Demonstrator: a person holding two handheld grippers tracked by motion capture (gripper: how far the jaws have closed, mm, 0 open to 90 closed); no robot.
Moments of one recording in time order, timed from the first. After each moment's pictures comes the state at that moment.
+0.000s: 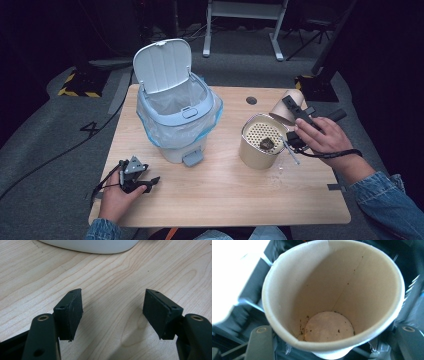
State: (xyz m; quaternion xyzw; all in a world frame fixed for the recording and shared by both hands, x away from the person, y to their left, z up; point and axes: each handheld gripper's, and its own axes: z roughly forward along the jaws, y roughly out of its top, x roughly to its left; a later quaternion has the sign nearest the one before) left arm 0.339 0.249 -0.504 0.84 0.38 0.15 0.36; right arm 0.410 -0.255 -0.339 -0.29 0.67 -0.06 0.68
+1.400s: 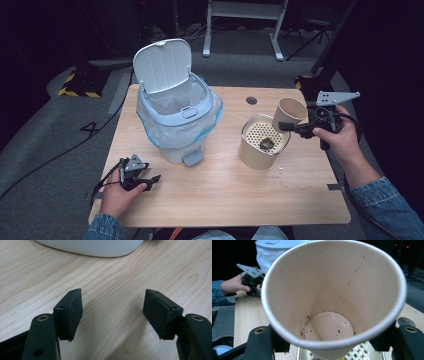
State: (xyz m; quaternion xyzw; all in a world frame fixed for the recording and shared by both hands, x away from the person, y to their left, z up) left arm 0.346 0.249 -0.504 0.84 0.38 0.15 0.36; right arm 0.441 -0.299 -0.301 0.21 0.82 0.52 0.09
